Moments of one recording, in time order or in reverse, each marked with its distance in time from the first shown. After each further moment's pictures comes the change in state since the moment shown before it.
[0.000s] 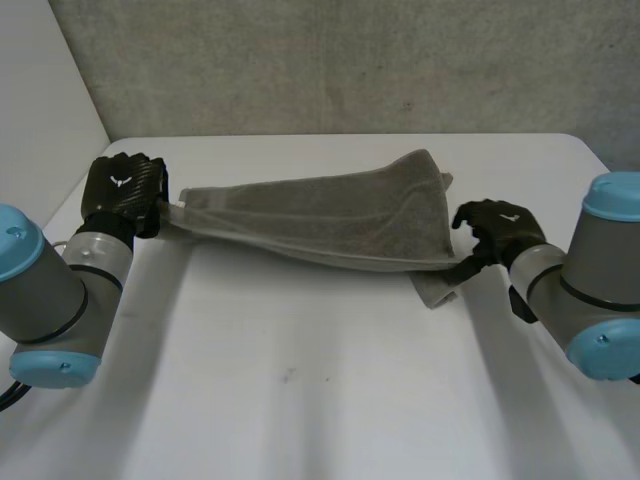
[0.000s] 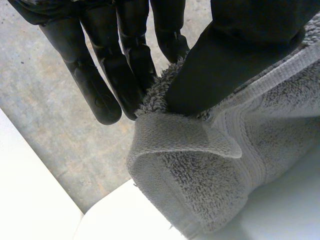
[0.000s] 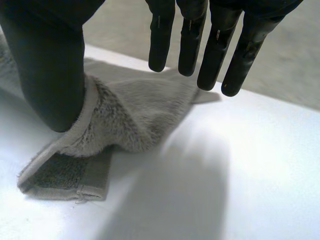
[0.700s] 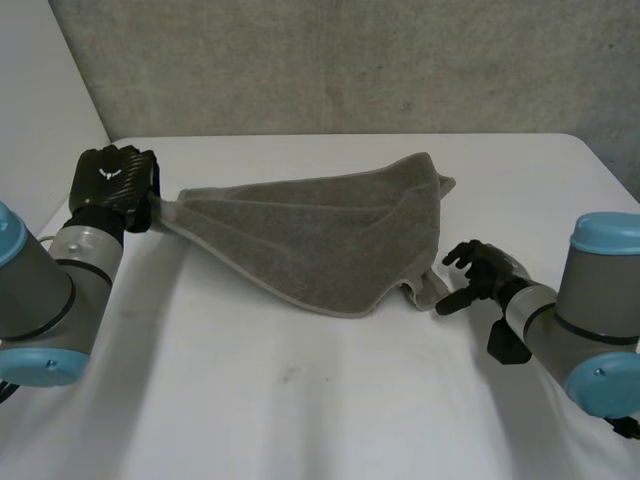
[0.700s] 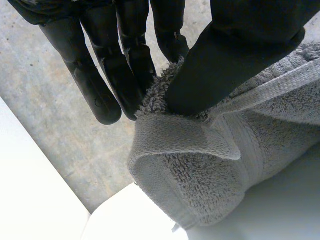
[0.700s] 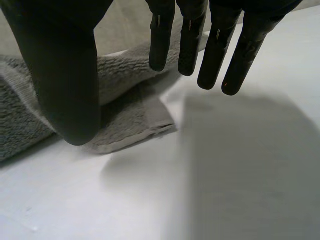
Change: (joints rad) left arm 0.014 0.048 -0.003 -0.042 -0.001 -0.004; right arm 0.005 0.040 0.108 -0.002 -0.009 0.419; left_hand 0.000 0.000 0.000 0.000 0.000; right_hand -0.007 0.000 -0.009 -0.010 -0.019
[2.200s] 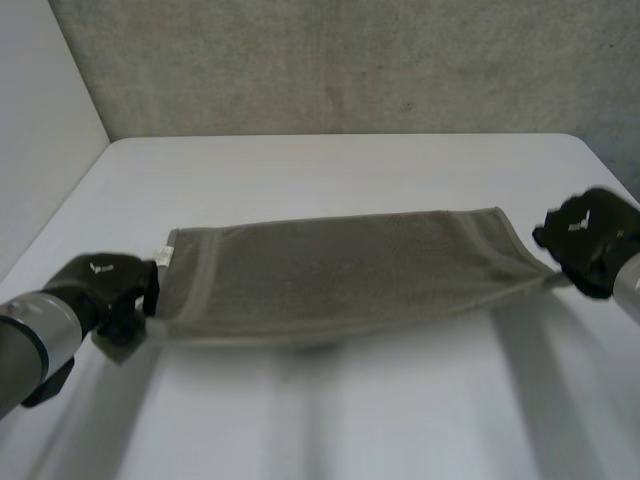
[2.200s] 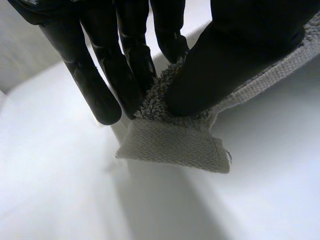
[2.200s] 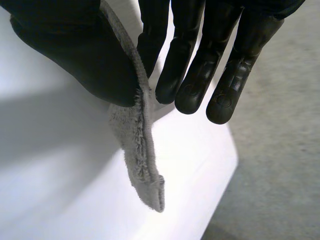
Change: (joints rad) left arm -0.004 0.273 -0.041 -0.839 0.004 0.031; right arm -0.105 -0.546 0.095 0.377 0.013 -1.389; left_hand 0.000 0.000 0.000 0.000 0.000; right_hand 0.548 0.687 0.719 0.736 0.717
